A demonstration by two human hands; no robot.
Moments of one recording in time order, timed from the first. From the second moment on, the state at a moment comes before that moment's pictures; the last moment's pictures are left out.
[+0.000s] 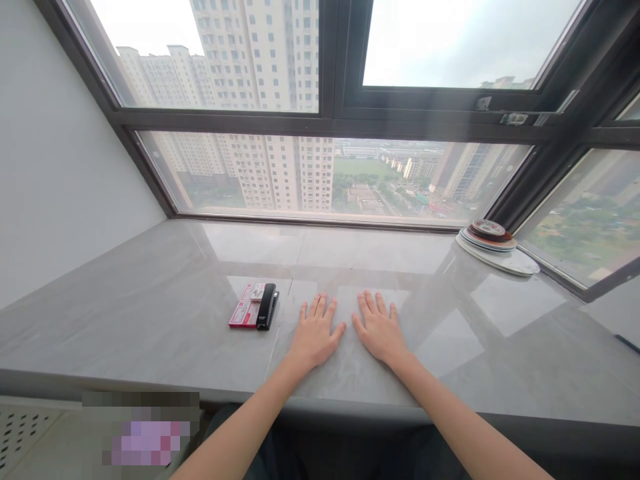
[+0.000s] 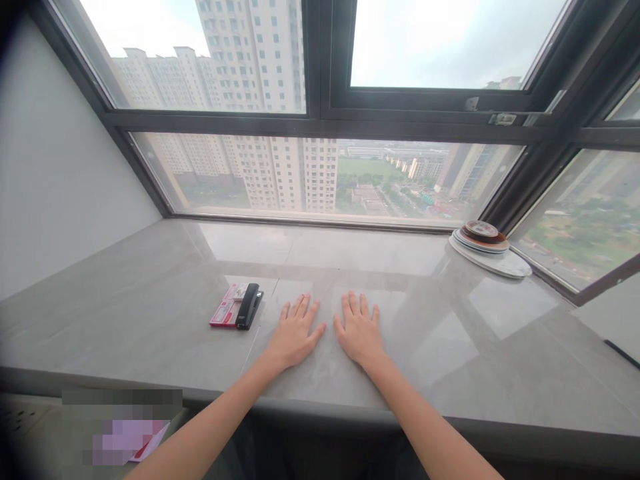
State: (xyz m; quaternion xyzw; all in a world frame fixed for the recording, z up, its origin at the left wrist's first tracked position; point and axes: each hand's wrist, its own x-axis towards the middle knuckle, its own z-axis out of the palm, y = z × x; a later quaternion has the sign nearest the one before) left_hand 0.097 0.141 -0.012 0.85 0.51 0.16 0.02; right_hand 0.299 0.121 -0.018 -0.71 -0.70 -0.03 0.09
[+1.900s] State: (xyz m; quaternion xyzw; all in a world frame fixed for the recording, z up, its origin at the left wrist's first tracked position) left_hand 0.075 0.103 -0.014 0.88 0.46 0.14 0.04; right_hand 0.287 0.064 -0.027 -0.72 -0.69 0.00 0.11
